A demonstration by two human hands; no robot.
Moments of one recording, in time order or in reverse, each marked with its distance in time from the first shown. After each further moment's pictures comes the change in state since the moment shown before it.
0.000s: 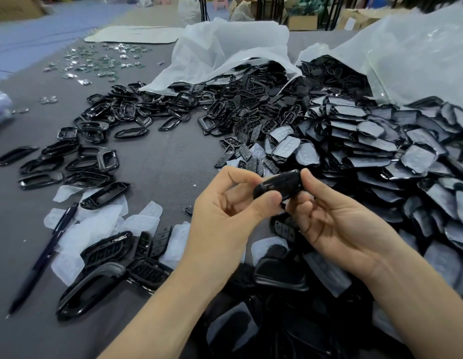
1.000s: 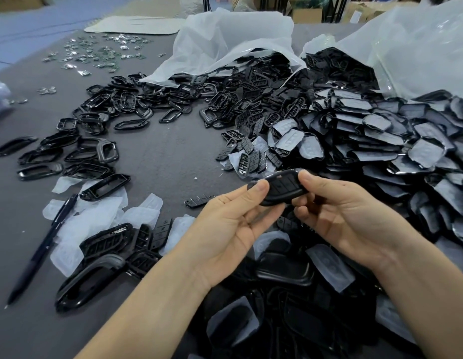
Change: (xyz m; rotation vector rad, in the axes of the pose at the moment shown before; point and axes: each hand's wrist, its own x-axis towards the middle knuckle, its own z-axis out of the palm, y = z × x) left_hand 0.007 -0.002 -0.007 -0.387 -0.046 -0.501; right_hand 0.000 -0.005 -0.006 -0.343 0.028 -0.111
